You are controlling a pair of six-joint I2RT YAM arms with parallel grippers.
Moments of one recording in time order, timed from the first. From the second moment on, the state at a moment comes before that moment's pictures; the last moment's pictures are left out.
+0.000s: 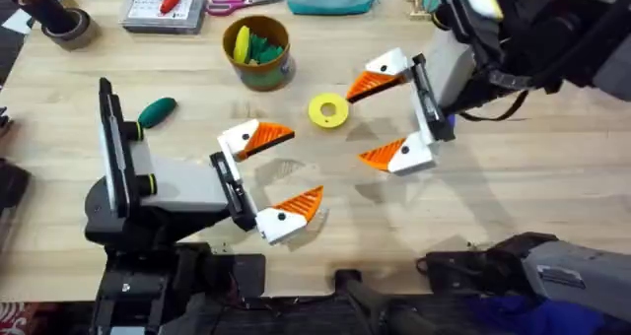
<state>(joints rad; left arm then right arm) 0.00 0.01 0.01 -0.12 1.12 0.00 0.32 1.35 1.04 -0.95 -0.88 -1.16</state>
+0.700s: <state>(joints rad) 0.00 0.01 0.01 -0.12 1.11 0.00 0.32 1.35 1.04 -0.95 -0.89 -1.14</state>
